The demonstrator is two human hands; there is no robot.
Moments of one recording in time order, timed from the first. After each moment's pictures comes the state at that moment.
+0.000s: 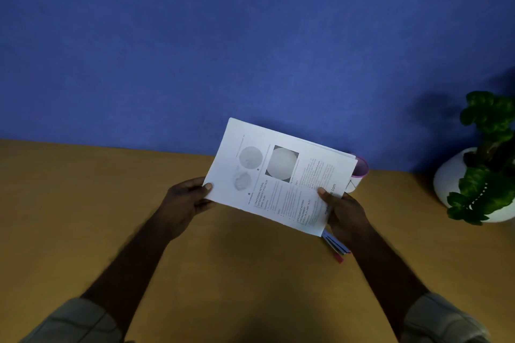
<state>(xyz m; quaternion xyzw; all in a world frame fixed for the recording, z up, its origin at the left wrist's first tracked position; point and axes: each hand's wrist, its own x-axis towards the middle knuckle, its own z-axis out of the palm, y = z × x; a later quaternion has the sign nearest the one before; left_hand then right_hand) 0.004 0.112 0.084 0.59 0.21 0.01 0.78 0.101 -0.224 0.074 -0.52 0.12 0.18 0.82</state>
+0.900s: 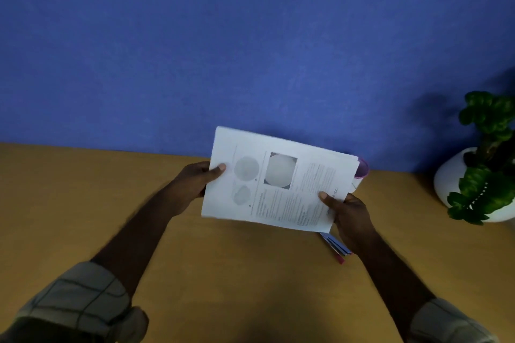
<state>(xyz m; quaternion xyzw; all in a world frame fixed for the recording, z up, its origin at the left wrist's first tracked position) 0.036 0.112 0.125 0.72 0.13 -0.06 0.68 0.097 -0.237 0.067 -0.61 0.00 0.14 0.78</state>
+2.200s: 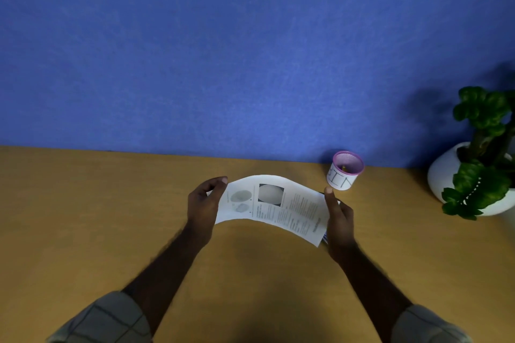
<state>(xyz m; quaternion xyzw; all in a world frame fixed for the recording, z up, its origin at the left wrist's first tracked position) 0.026 0.050 0.064 0.60 0.25 0.18 0.73 0.066 -0.208 0.065 -0.70 0.03 0.05 0.71</state>
